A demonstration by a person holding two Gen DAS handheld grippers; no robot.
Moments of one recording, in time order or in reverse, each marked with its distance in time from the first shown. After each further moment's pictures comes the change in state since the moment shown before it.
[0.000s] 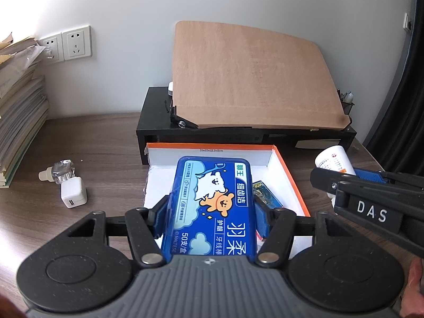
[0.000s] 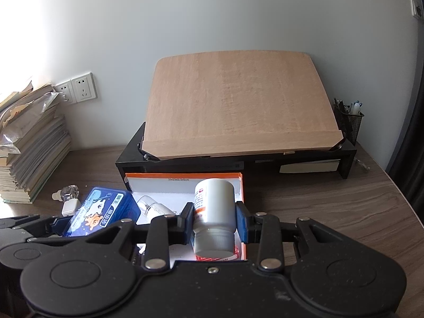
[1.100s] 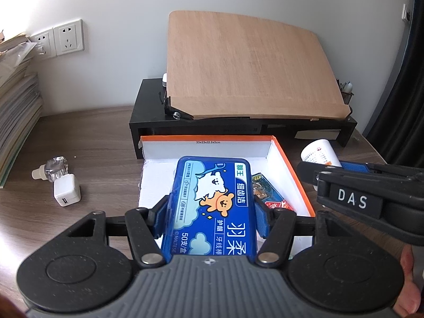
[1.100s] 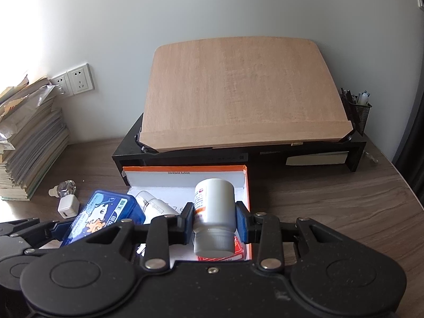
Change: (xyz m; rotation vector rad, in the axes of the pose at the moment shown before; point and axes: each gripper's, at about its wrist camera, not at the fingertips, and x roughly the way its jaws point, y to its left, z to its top) left arm 0.013 -0.001 -0.002 0.021 0.035 -0.007; right arm 0.025 -0.001 0.001 0.003 0.048 0.015
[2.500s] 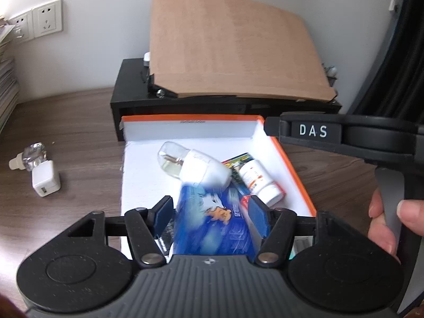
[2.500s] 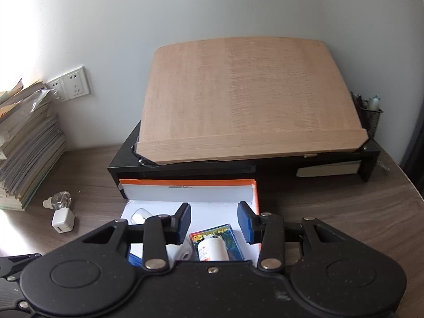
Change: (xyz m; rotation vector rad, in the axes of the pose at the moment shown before) left arm 0.009 0.011 -0.004 0.015 0.068 -0.129; right arm 0.028 0.005 0.015 0.013 -0.019 -0.001
